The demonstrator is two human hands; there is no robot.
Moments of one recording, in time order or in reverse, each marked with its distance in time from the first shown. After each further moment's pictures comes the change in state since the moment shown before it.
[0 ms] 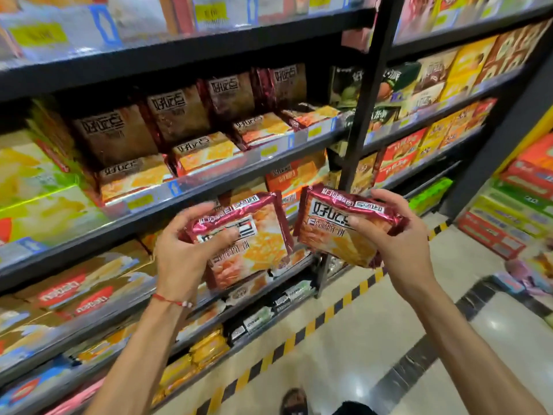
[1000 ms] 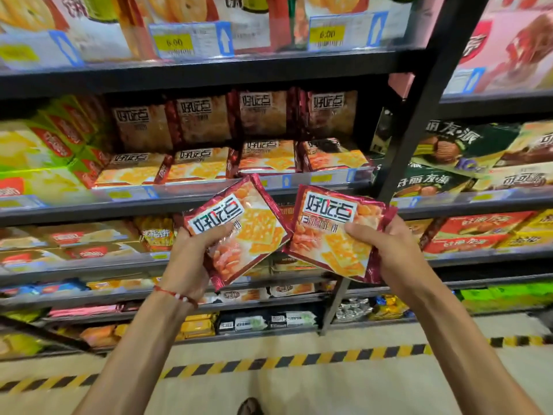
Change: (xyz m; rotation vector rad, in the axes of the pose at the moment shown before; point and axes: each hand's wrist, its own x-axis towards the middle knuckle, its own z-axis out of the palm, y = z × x) left_hand 0.037 0.018 0.177 -0.361 0.411 -0.324; right_hand 0.243 0.017 -0.055 0.131 -0.637 0.403
